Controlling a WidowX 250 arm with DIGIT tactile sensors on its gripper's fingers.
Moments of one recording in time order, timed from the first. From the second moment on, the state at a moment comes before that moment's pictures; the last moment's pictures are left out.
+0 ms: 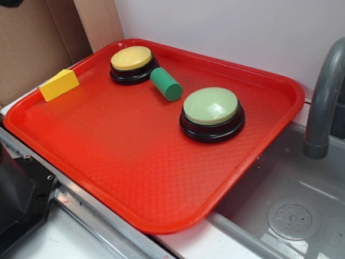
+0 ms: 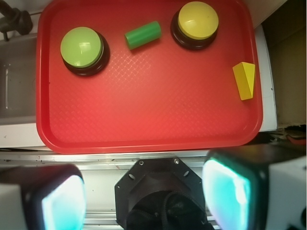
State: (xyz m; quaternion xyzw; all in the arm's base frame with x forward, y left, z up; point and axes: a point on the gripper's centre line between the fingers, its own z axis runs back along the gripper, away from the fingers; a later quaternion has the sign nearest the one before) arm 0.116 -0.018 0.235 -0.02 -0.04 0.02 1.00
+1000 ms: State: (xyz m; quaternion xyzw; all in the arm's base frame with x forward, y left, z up) arm 0.177 -0.021 0.188 -0.03 0.00 0.12 0.99
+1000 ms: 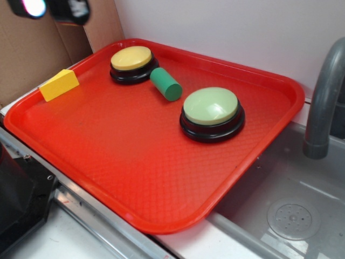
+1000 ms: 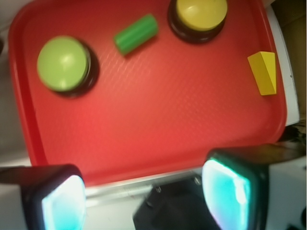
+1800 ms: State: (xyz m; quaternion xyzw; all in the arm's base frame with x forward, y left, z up) arm 0.283 -0.006 0.083 -0.02 -0.07 0.36 0.93
